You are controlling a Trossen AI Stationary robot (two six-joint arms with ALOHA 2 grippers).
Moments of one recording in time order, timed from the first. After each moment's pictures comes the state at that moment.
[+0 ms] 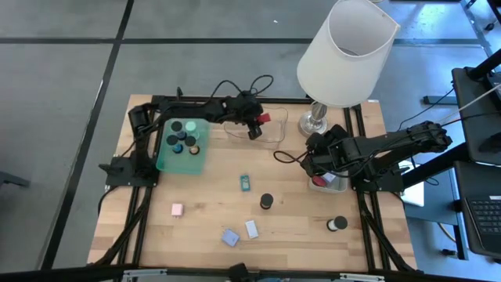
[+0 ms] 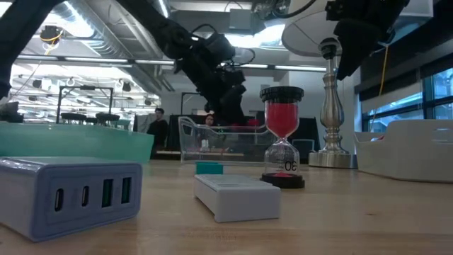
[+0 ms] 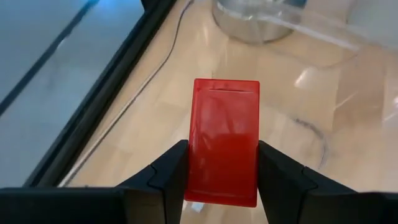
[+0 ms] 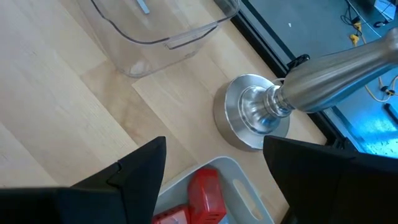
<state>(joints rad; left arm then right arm) 0.45 1.92 1.33 -0.15 0.00 0.07 0.24 1.30 1.10 -1.24 0.73 0.82</state>
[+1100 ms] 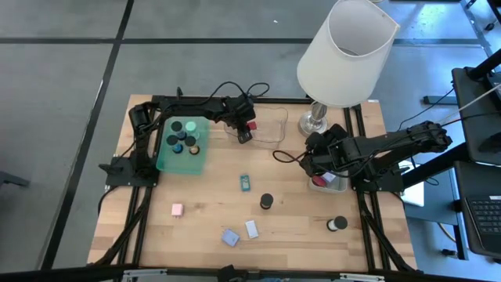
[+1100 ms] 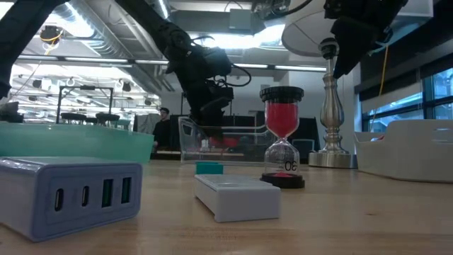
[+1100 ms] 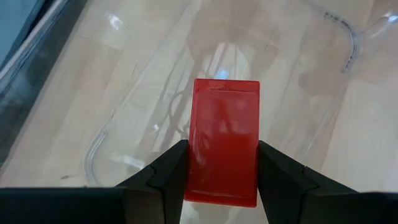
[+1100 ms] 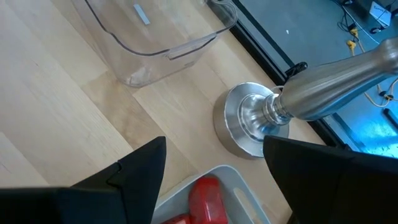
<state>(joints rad) 0.48 1.93 1.33 -0.44 0.02 0.07 0.24 1.30 1.10 -1.21 0.75 0.81</state>
